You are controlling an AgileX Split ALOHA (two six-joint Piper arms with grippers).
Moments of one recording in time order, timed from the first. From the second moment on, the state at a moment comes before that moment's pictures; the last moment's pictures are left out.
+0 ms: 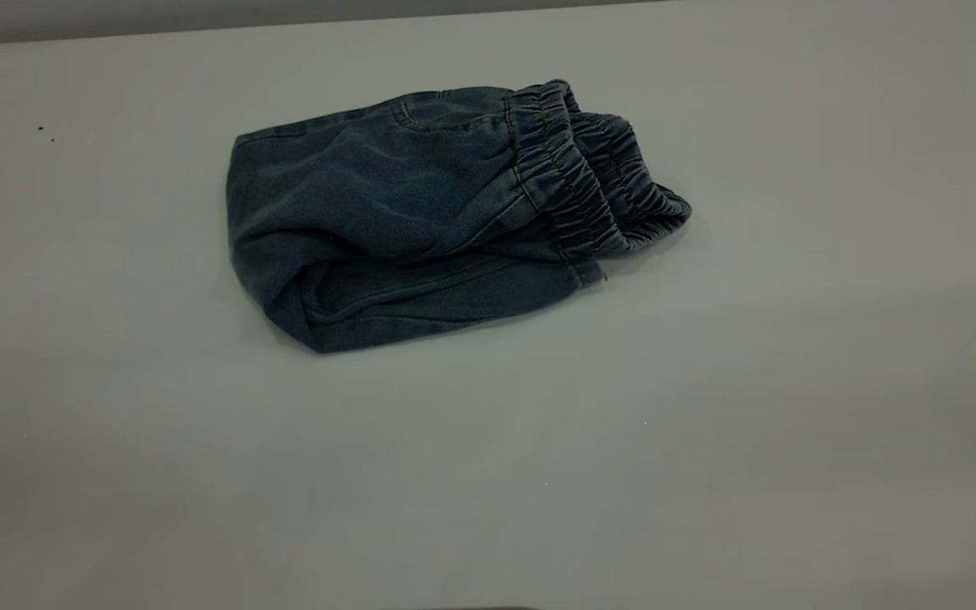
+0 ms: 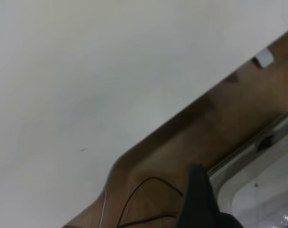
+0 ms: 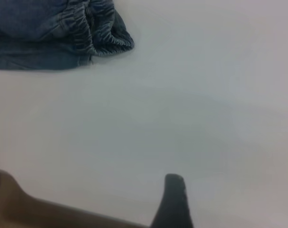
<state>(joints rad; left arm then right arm) -0.64 0.37 -0.49 0.02 1.11 -0.01 -0.03 0.08 -0.48 0.24 1.15 -0.19</state>
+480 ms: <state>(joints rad) -0.61 0.35 -0.49 0.02 1.11 0.01 -0.03 0.08 -0.48 0.24 1.15 -0.19</state>
